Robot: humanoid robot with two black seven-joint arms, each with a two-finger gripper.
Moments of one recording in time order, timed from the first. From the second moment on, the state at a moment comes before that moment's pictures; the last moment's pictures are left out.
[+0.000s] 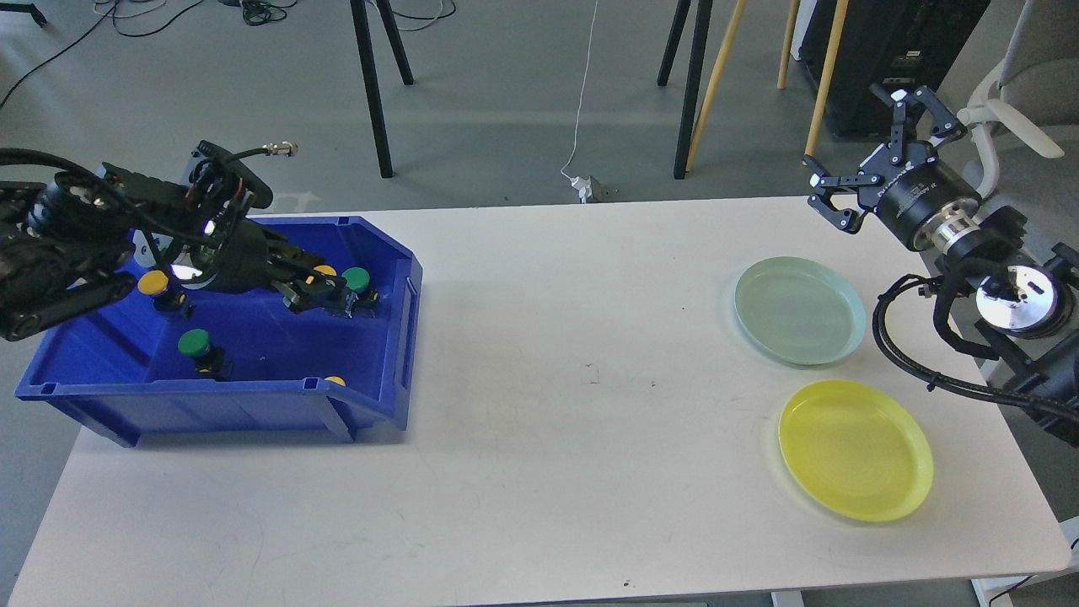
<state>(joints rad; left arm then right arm) -1.45 0.66 0.56 -0.94 1.49 -0.13 -0.49 0.80 -0.46 0.66 0.63 0.17 0.49 0.11</state>
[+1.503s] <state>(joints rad) -1.10 0.10 -0.29 -0.80 0.88 -0.33 -0.49 0.69 -0.61 0.64 1.19 -0.14 0.49 0.10</state>
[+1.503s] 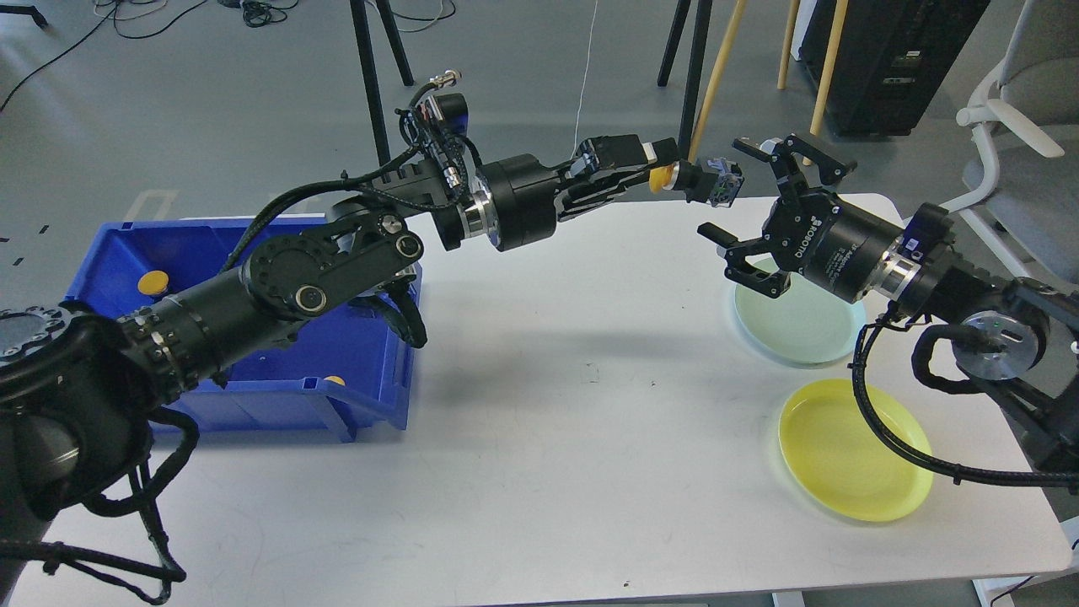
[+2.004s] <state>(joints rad) -1.08 0.10 -0.29 -0.80 0.88 -0.33 -0.49 0.69 -0.62 0.62 1.25 -0.14 0.49 0.11</state>
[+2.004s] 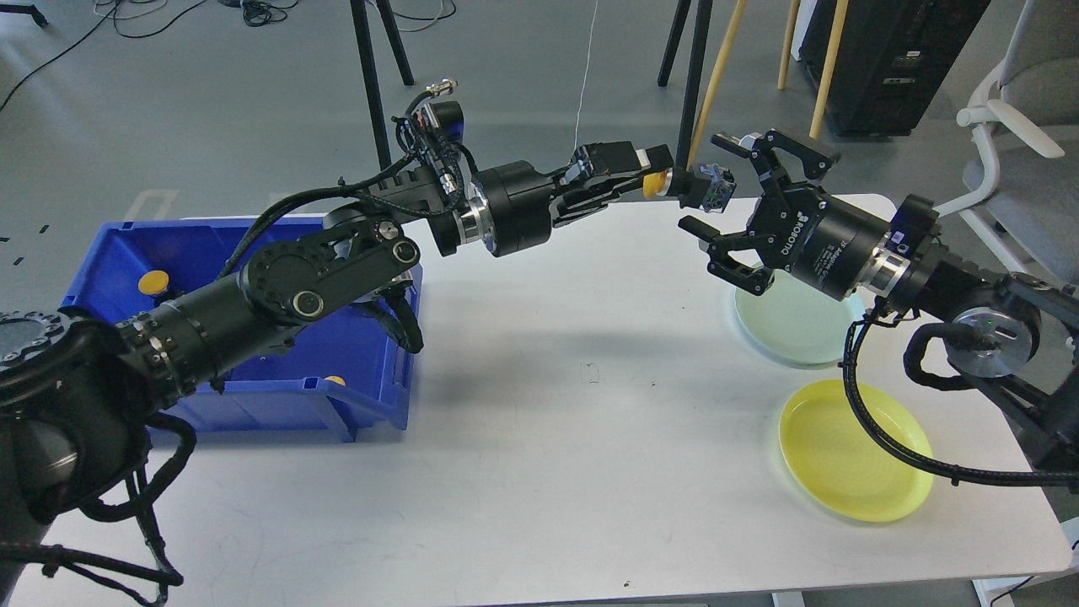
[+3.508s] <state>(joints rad) -1.05 0.11 -0.37 -0.85 0.87 -0.34 -0.49 0.69 -0.63 0.62 1.25 -0.15 0.49 0.10</state>
